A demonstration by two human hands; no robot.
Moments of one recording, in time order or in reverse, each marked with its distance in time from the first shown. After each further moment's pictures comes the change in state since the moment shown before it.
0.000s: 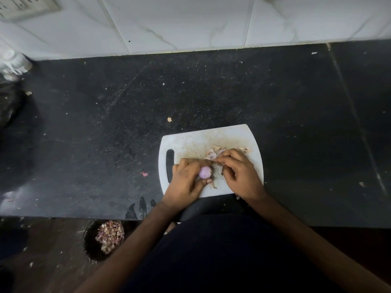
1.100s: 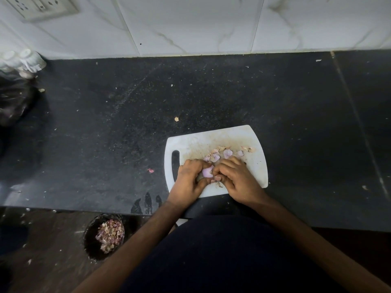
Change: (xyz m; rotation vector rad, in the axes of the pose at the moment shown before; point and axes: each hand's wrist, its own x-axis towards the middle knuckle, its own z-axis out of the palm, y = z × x) left_hand -0.007 -0.006 0.007 -0.129 0.070 -0.057; right_hand -0.008 -0.009 0.005 -0.068 -0.246 -0.153
